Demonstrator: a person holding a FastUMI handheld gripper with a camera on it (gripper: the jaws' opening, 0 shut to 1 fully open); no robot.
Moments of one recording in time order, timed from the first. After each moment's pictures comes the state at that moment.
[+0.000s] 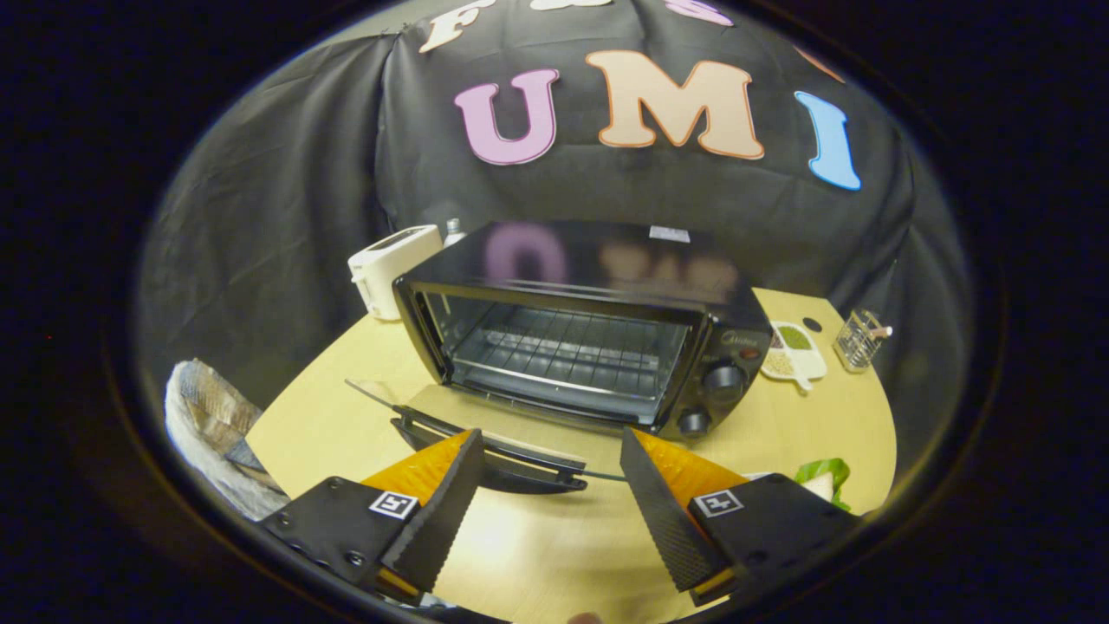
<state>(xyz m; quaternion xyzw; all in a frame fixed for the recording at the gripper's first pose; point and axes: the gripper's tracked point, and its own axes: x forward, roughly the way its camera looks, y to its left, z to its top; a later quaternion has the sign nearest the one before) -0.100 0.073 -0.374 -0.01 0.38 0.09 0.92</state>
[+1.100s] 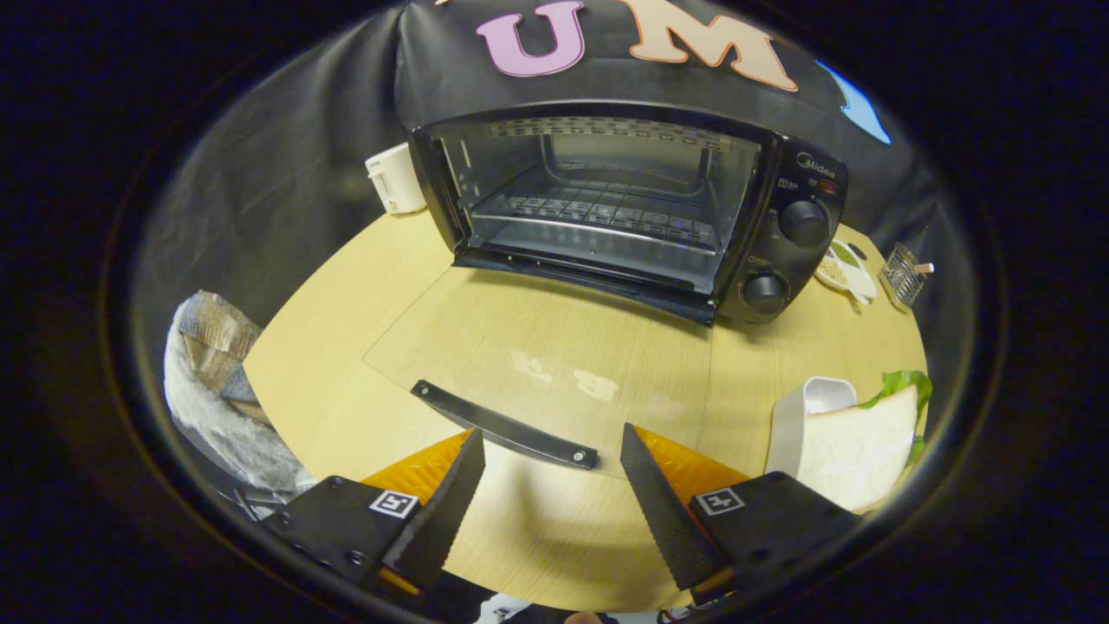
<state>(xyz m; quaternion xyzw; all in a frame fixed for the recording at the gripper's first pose) -0.170 0.080 -0.464 -0.03 0.48 0.14 0.86</state>
